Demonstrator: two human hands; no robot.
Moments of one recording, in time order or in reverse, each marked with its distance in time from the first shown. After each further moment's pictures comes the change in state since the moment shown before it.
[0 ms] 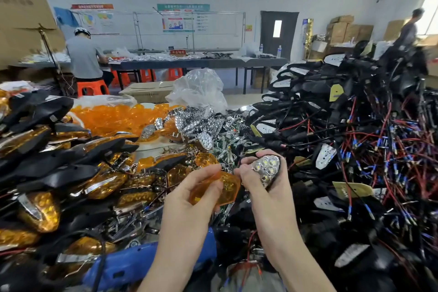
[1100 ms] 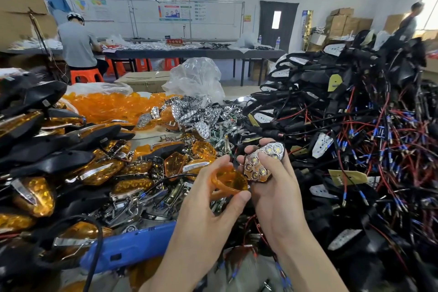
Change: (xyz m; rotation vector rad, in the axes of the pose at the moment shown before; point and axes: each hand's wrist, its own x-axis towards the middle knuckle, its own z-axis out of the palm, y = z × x) left_hand -0.017 -0.024 0.005 0.320 -0.219 0.281; right_hand 0.001 -0.007 -0.008 0.409 -0.022 0.215
